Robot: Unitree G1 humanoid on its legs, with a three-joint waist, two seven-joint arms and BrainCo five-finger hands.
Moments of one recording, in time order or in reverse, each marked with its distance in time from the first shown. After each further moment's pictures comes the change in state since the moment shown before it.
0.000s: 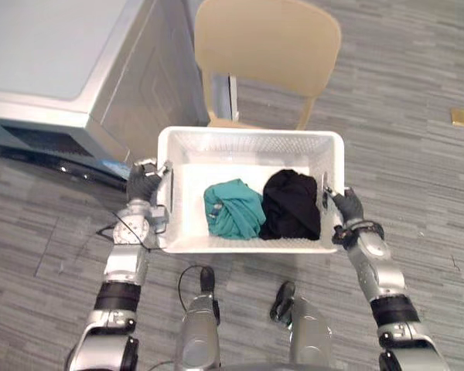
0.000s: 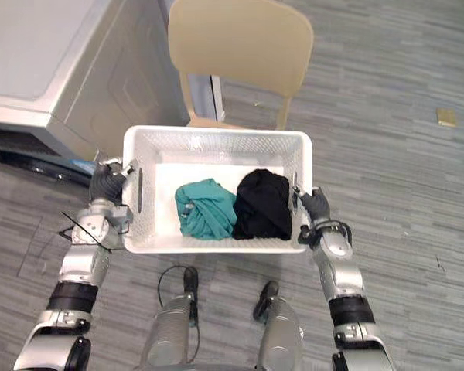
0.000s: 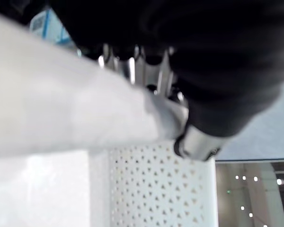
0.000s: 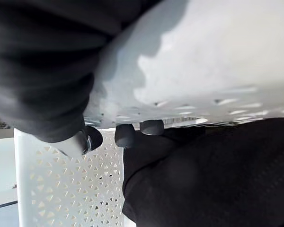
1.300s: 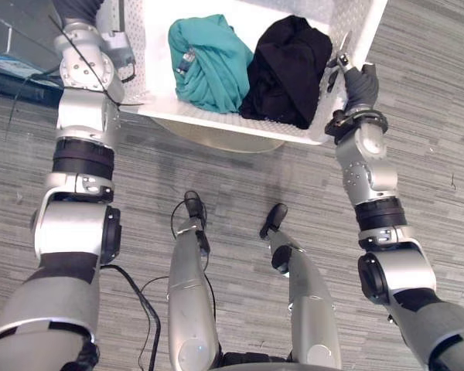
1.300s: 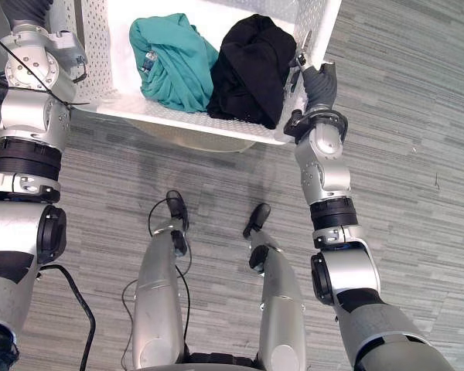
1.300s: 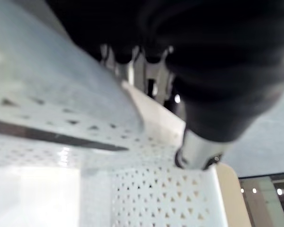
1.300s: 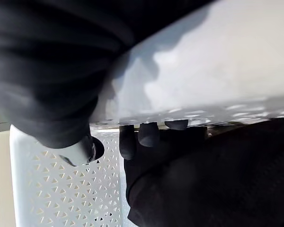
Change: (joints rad) left arm -0.822 0.191 -0.097 0.371 -0.021 0.020 0.211; right arm -0.564 0.022 -0.008 0.122 0.120 -0.047 -0.240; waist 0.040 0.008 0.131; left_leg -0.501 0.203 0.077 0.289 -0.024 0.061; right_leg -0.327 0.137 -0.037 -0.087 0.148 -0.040
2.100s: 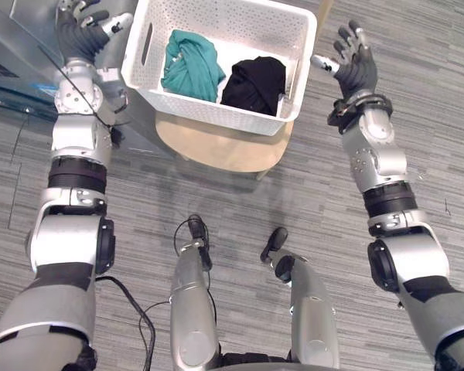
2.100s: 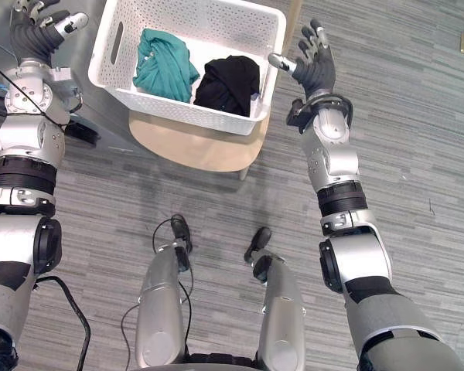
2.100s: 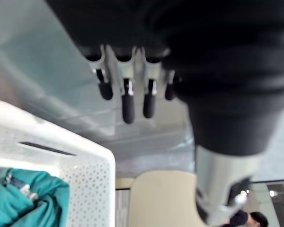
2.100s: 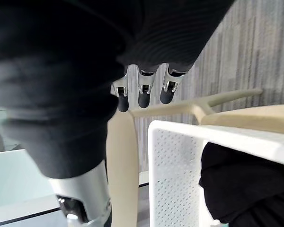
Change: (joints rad) left arm 0.095 0.033 0.039 0.095 -0.060 0.010 -0.142; right arm -0.091 -0.081 0.055 0.156 -0.008 0.013 0.095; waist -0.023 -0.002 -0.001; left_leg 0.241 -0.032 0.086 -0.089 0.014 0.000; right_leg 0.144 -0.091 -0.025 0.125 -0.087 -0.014
